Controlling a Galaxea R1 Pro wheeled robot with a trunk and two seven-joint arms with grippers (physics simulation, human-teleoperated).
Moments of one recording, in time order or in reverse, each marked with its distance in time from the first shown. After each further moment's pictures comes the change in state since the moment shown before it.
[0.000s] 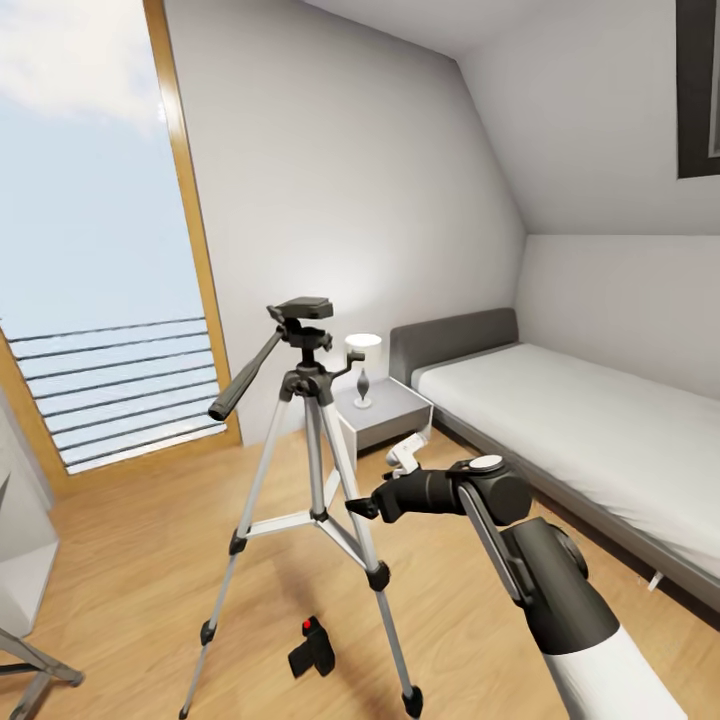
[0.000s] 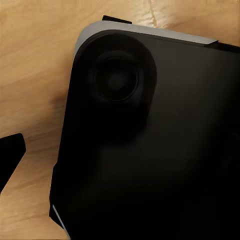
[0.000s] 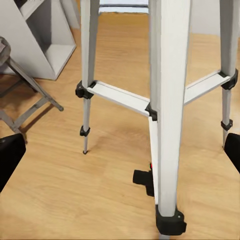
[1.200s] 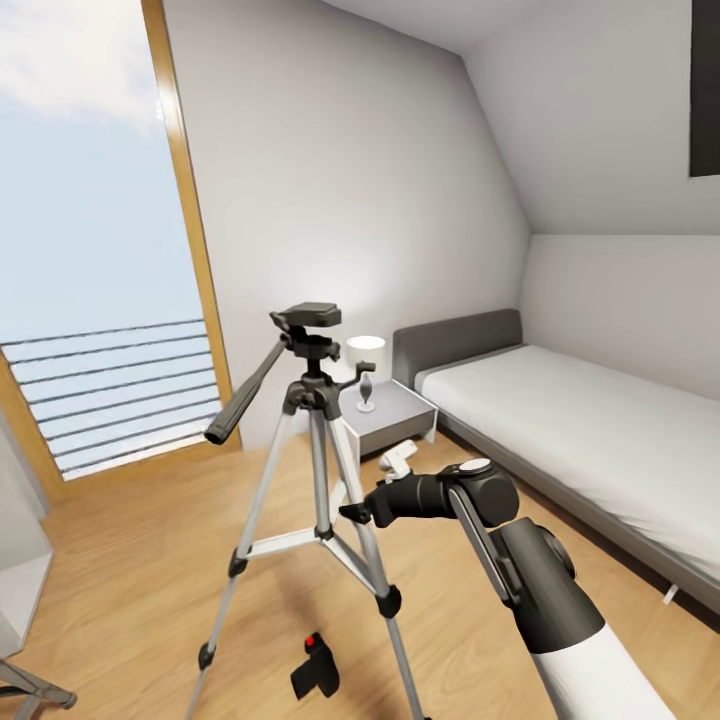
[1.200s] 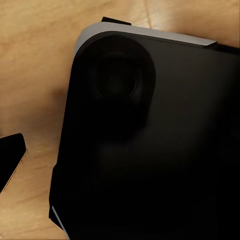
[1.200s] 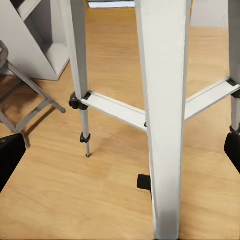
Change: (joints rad) left arm 0.000 -0.001 0.000 0.000 -0.001 -0.004 0.000; right arm 0.000 0.031 0.001 0.053 0.004 -0.001 -0.001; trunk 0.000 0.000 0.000
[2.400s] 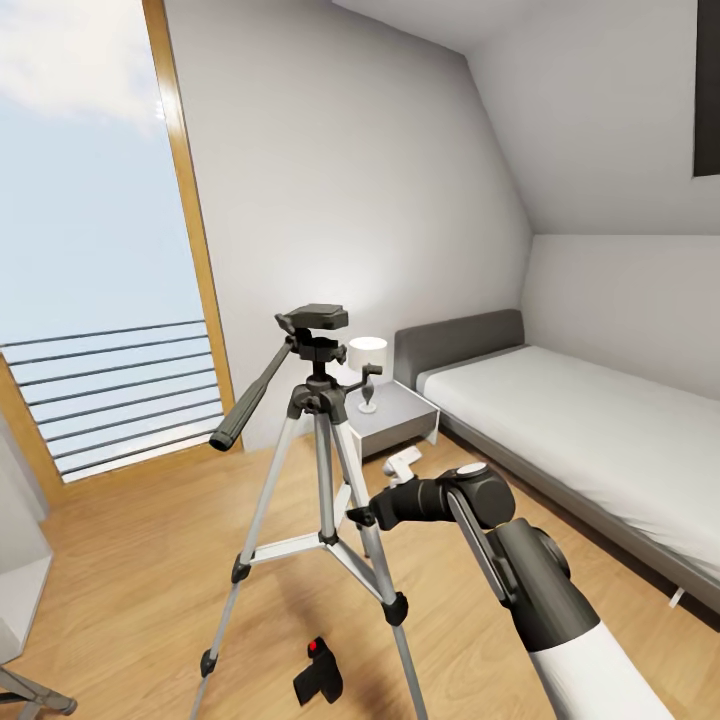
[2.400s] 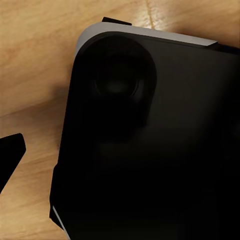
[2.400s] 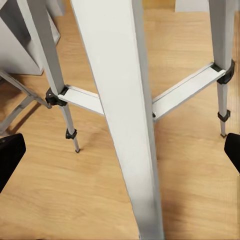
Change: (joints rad) left arm 0.000 0.001 0.000 0.000 0.000 0.000 0.000; right arm 0.000 0.000 -0.005 0.060 0.000 0.000 -0.062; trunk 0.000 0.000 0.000
